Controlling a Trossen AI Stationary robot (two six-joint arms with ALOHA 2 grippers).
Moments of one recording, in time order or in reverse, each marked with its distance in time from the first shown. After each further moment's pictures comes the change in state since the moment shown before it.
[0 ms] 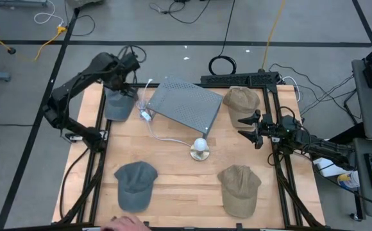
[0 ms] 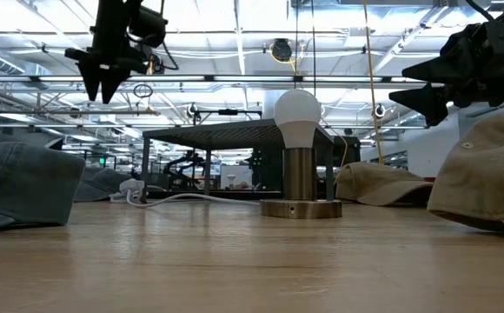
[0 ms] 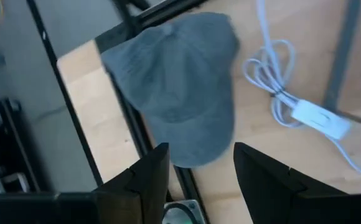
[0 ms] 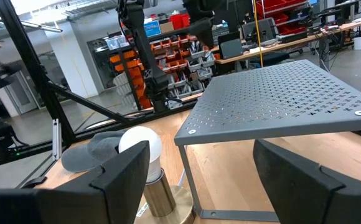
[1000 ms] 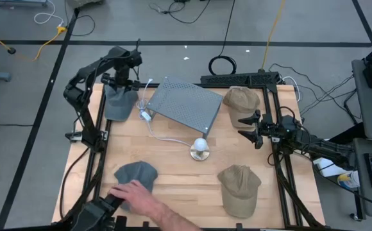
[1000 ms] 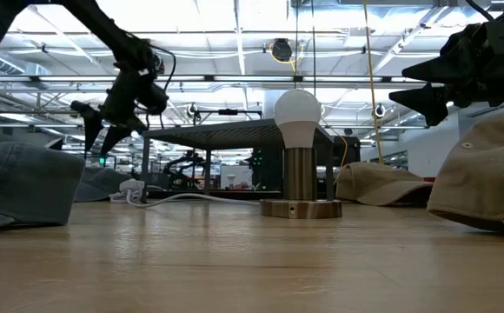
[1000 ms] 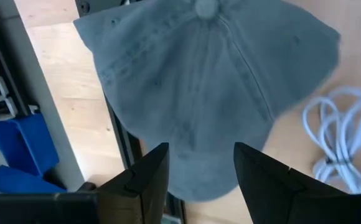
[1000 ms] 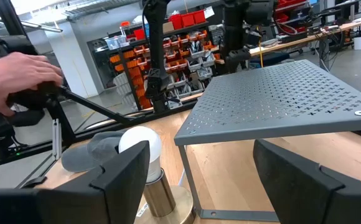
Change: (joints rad) left arm 0.260 0.380 0.000 0.081 0.086 -0.059; right arm 0.000 0.000 0.000 0.000 0.000 0.000
